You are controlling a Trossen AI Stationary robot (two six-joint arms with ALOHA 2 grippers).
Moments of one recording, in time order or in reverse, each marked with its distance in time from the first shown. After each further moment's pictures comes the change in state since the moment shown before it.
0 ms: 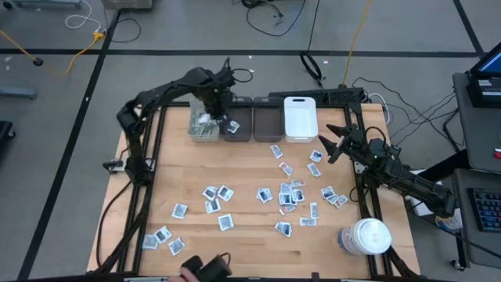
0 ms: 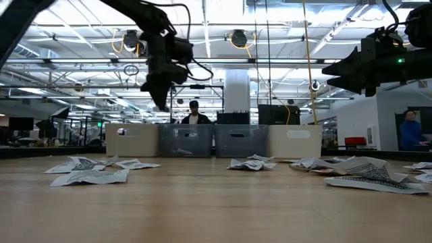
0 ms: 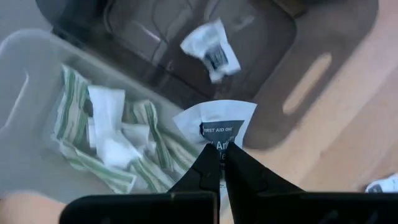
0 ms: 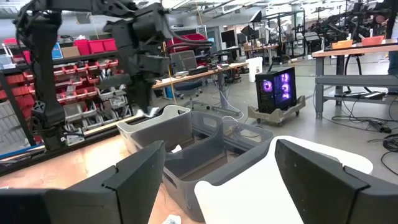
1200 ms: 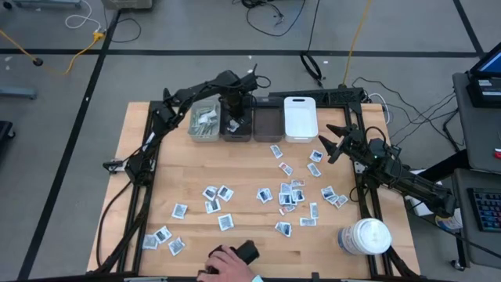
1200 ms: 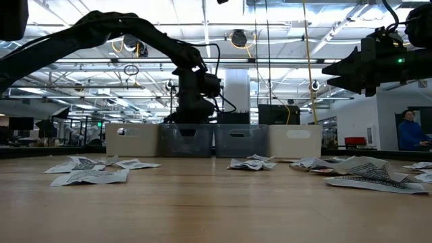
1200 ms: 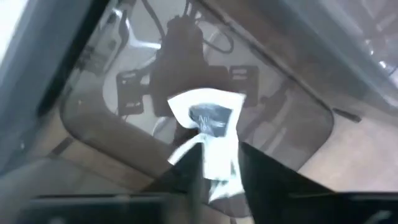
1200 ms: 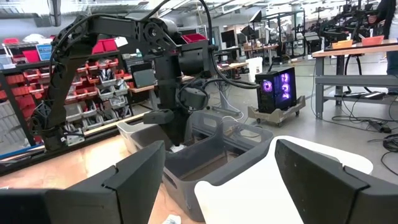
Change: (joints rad) left arm -0.027 0.468 0.417 -0.062 0.025 -0.055; right arm 0.000 0.000 0.000 0.000 0.000 0.000
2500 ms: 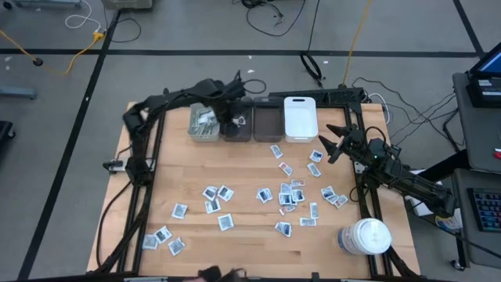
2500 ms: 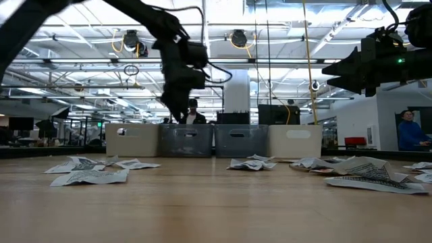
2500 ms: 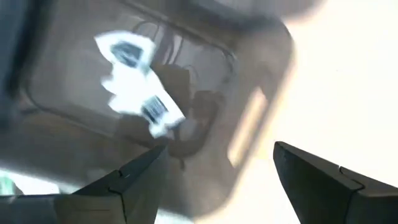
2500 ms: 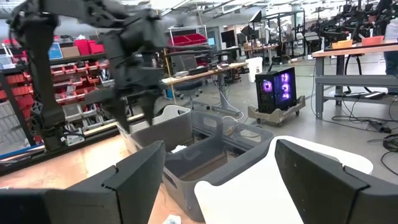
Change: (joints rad) left arm -0.077 -0.416 -0.451 0.216 0.051 0.136; right arm 0.000 0.000 0.000 0.000 0.000 0.000
